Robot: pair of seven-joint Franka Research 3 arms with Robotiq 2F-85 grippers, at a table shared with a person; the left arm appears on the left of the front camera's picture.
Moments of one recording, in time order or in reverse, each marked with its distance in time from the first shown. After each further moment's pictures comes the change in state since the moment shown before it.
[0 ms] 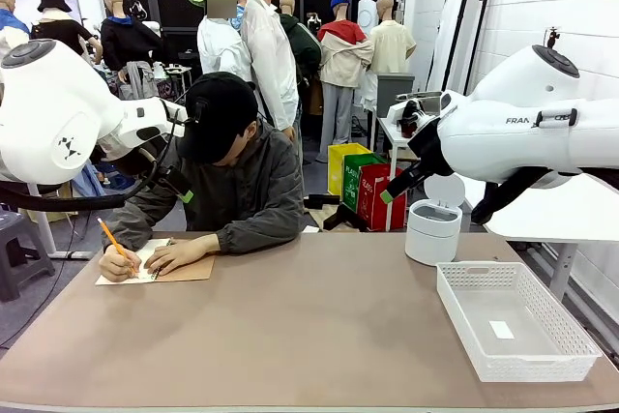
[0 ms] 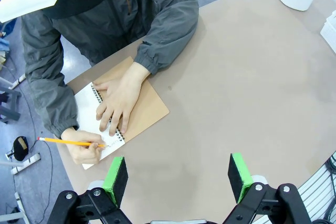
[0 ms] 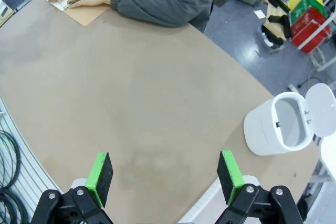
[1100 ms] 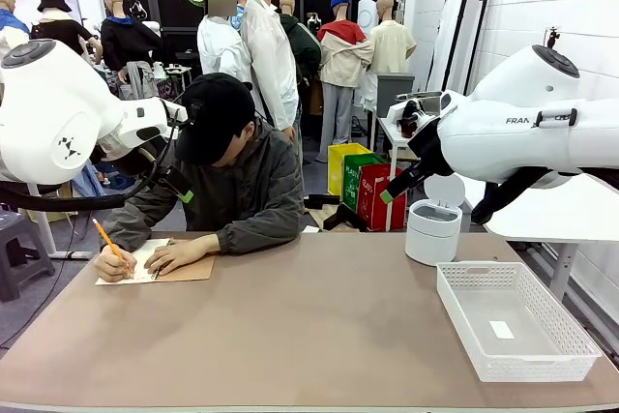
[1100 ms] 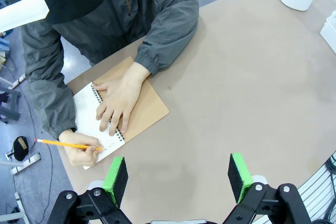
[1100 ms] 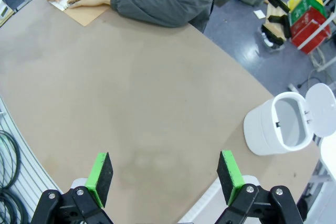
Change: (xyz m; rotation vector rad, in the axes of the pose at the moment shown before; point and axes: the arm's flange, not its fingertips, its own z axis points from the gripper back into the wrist) left arm 0.000 0.000 0.000 0.000 0.000 0.000; right arm 0.000 0.000 0.000 0.000 0.000 0.000
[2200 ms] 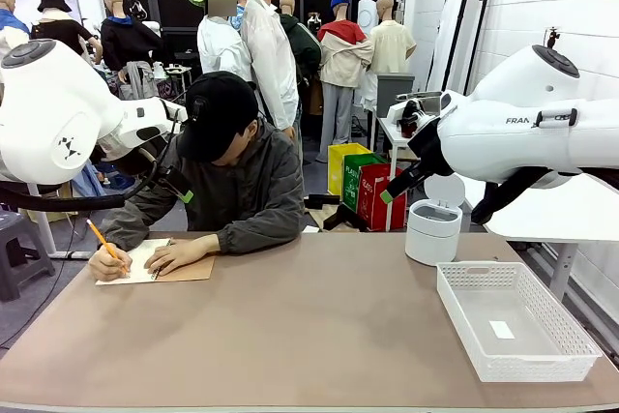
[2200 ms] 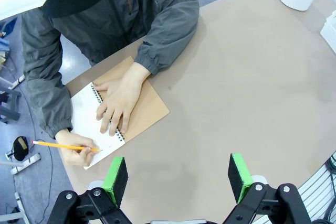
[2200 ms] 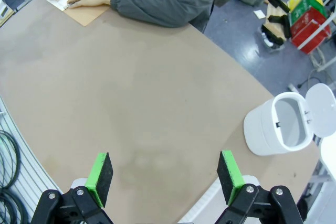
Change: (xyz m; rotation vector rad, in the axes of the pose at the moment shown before) left arm 0.000 0.000 0.000 0.000 0.000 0.000; right arm 0.000 0.000 0.000 0.000 0.000 0.000
